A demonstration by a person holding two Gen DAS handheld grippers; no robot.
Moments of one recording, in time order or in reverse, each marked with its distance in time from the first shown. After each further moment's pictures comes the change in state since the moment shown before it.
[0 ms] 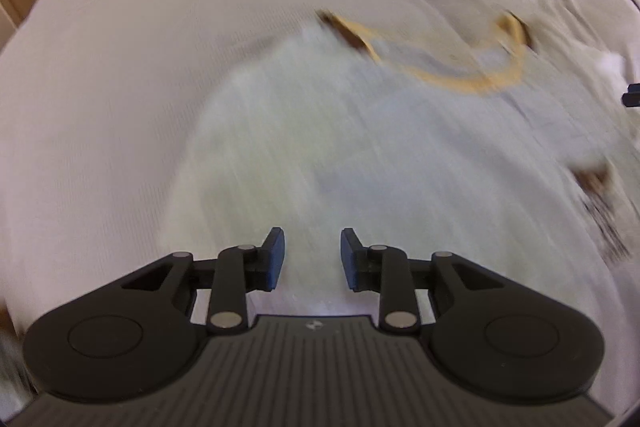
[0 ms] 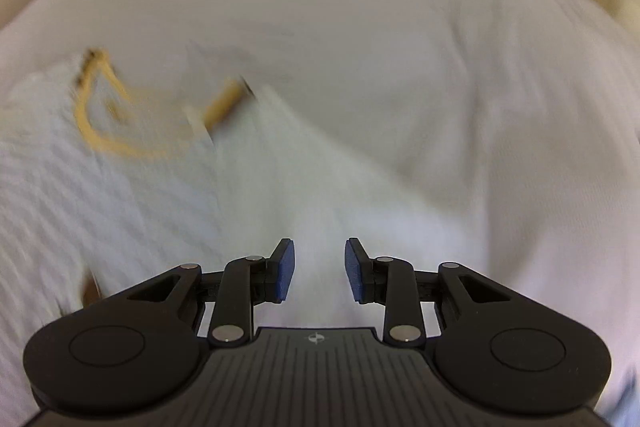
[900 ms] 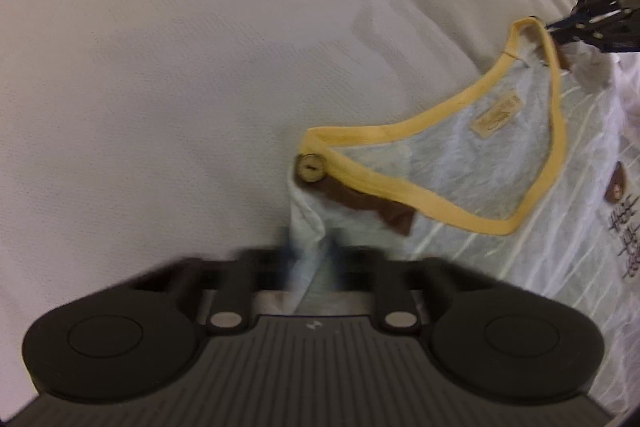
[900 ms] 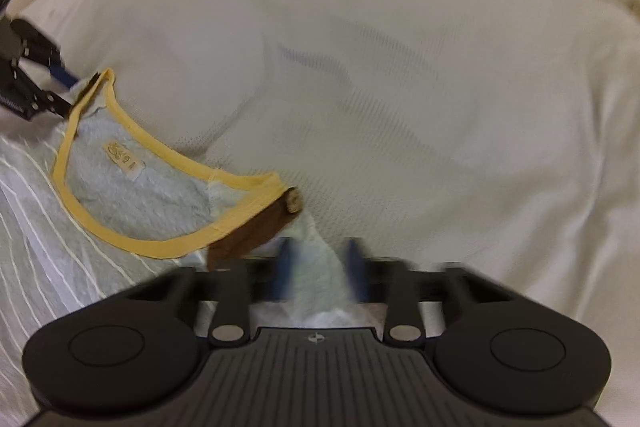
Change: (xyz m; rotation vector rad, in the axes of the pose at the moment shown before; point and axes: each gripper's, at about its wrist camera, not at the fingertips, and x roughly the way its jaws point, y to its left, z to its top) left arm 0.119 0.007 0.121 0.271 0.058 -0.174; right arm 0.092 0.021 0.097 -0.288 0.075 0.263
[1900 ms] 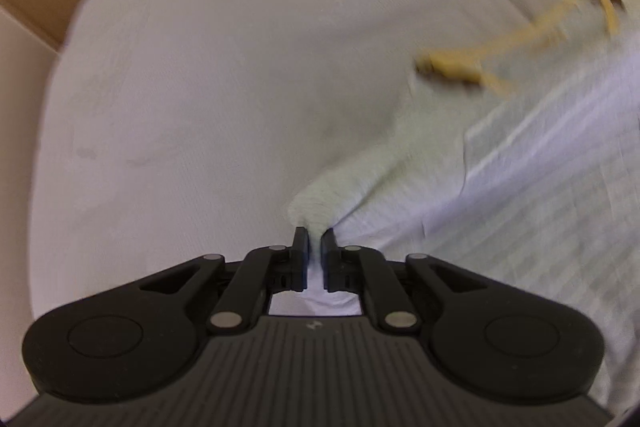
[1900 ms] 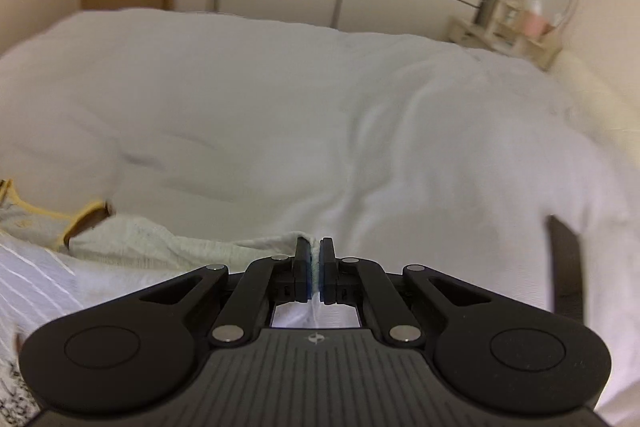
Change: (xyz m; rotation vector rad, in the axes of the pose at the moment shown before) left arm -0.093 -0.019 -0.106 -0.163 0.128 0.340; right arm -0.168 -0.051 -0.083 0.250 -0.268 -0.434
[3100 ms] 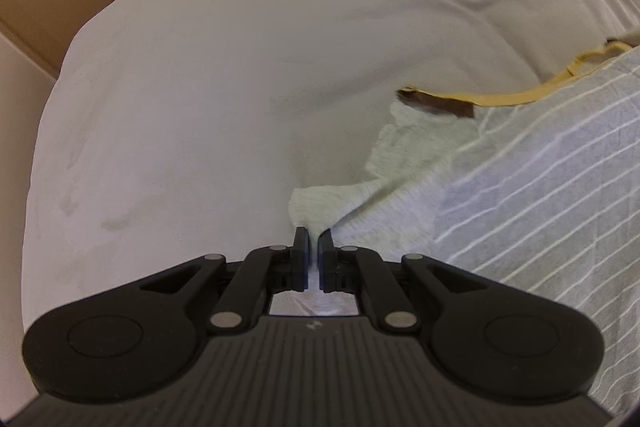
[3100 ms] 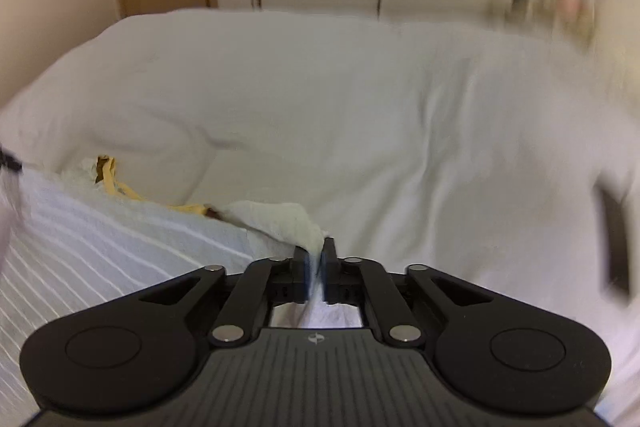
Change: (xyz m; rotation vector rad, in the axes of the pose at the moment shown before) left arm 0.014 -0.022 0.069 0.030 -0.115 0.044; right arm -0.045 0.069 -0.007 0.015 -0.016 0.169
